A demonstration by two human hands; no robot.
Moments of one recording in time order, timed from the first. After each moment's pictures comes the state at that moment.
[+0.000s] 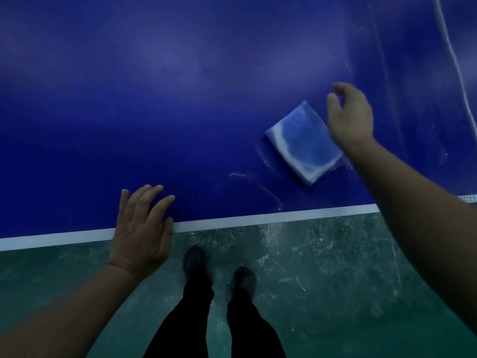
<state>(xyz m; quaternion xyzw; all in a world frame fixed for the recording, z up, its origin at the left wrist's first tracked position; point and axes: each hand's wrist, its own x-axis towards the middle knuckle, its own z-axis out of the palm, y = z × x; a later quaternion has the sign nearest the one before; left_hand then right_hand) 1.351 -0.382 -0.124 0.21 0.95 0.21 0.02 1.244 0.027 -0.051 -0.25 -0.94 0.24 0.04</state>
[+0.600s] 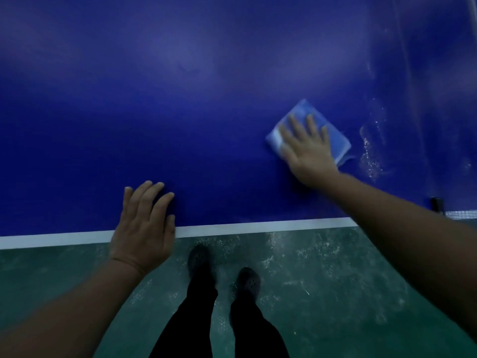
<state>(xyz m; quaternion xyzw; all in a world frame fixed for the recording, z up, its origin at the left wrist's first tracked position) 1.339 -0.400 -0.142 0.21 0.97 0.16 0.00 1.263 -0.029 -0.121 0.00 -0.99 0.05 -0.15</state>
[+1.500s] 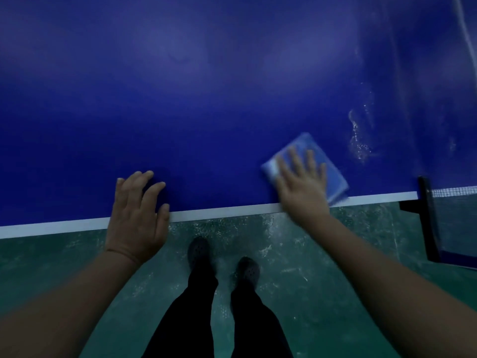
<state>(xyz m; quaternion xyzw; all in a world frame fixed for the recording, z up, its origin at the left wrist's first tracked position) 1.345 -0.403 -0.125 0.17 0.96 0.20 0.05 1.374 -0.062 -0.130 -0.11 -0.98 0.07 -0.11</state>
